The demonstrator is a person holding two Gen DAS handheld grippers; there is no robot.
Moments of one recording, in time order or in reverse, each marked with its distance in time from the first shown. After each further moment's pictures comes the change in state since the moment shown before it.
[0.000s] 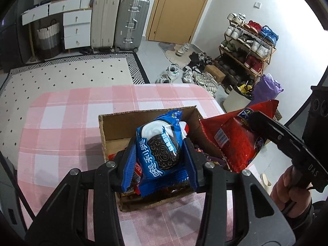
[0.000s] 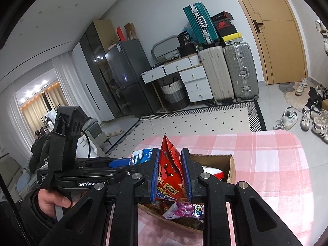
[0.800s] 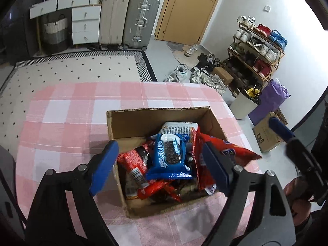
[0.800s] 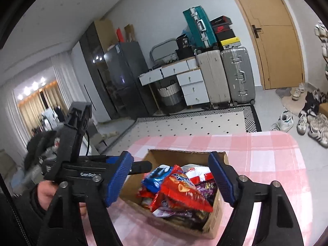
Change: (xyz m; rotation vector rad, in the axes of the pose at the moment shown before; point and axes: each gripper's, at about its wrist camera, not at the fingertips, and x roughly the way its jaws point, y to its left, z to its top) left arm 0.025 0.016 -0.007 -0.045 -0.010 0.048; right arm -0.002 -0.014 -0.021 -0.016 -0.049 -0.027
